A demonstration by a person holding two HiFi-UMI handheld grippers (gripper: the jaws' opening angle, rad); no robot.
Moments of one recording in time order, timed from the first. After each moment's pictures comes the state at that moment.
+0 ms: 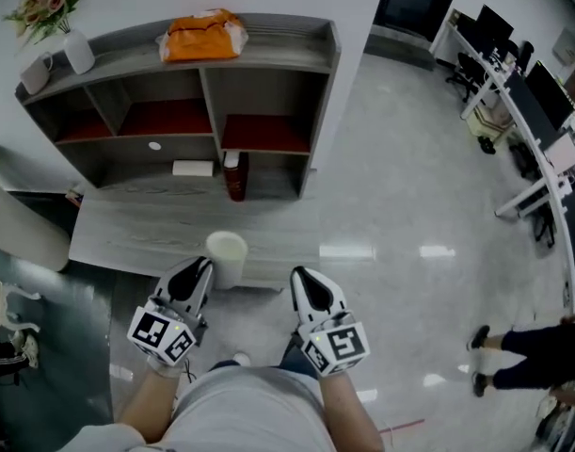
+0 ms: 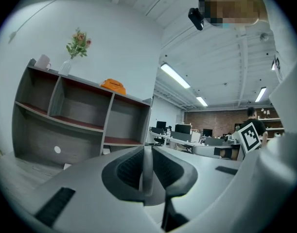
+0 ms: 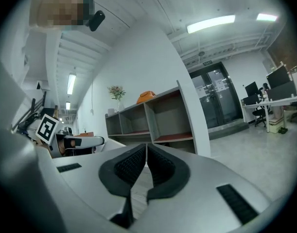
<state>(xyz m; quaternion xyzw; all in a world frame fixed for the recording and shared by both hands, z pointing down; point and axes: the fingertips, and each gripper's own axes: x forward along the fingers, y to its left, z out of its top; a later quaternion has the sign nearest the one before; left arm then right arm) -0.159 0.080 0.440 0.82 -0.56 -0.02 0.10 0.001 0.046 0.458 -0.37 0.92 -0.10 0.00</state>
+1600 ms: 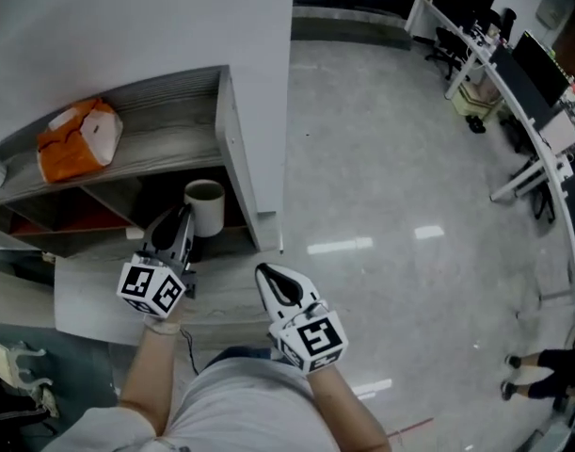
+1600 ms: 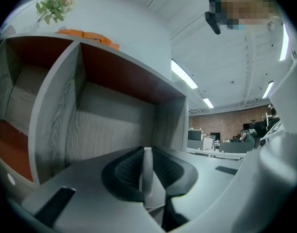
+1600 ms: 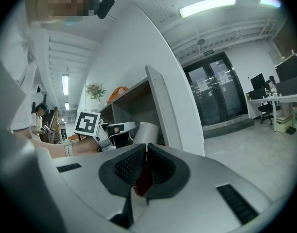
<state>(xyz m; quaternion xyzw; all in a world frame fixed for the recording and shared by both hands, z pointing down) -0.126 -0.276 0.405 0.81 -0.58 -0.05 0.06 0.021 -0.195 0.444 -0.34 0.93 -0.12 -0.02</state>
